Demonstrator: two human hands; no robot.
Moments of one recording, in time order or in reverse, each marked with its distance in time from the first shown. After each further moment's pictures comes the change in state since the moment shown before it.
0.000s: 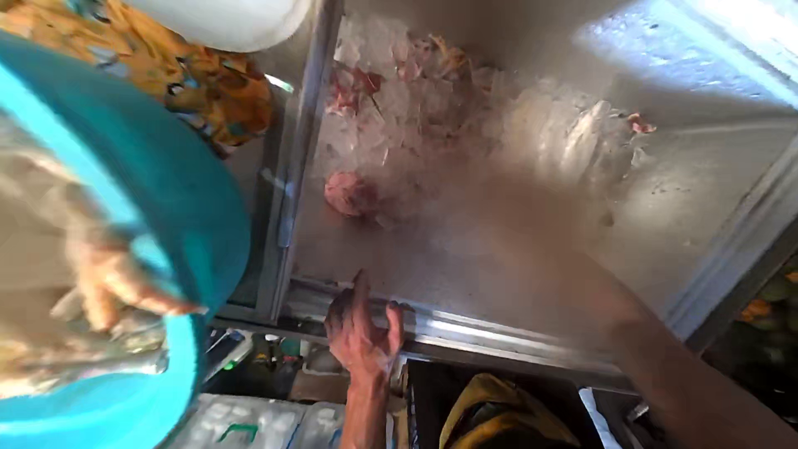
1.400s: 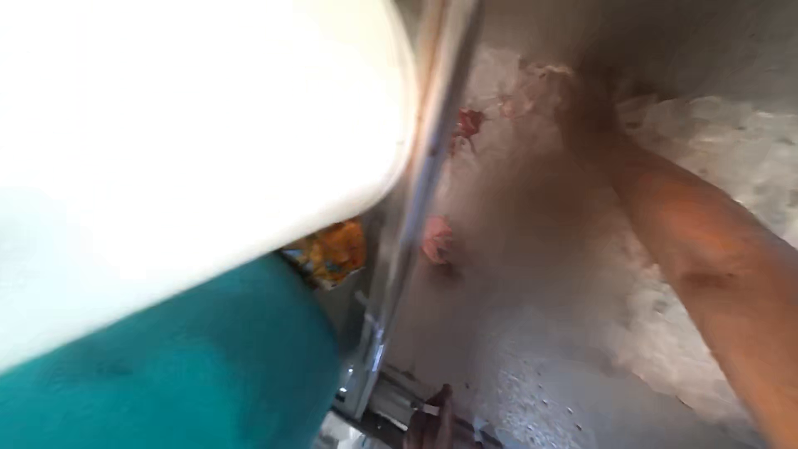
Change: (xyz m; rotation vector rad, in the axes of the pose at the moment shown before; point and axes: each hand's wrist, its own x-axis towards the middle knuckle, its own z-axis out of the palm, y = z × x) left_hand 0.003 -0.004 0.000 0.152 -0.117 -0.084; right_hand 0.318 -0.059 -0.067 -0.221 0.543 -0.496
